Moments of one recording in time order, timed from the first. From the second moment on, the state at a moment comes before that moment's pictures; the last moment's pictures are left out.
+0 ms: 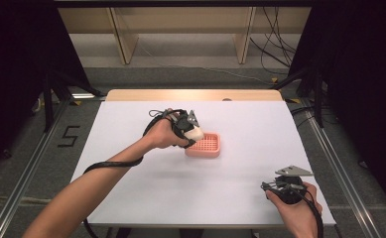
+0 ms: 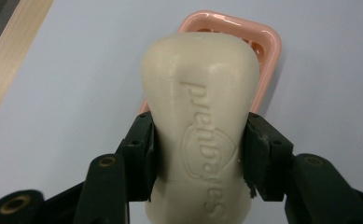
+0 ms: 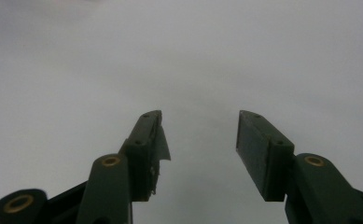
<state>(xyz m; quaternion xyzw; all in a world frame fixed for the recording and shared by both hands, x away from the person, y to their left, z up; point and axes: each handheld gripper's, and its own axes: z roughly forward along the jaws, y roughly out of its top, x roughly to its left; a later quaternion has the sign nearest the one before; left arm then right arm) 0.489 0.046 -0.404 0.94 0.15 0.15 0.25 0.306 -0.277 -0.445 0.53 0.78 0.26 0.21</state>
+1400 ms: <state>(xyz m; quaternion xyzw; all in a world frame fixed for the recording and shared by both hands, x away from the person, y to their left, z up) 0.497 0.032 -0.416 0.94 0.15 0.15 0.27 0.306 -0.276 -0.444 0.52 0.78 0.27 0.22</state>
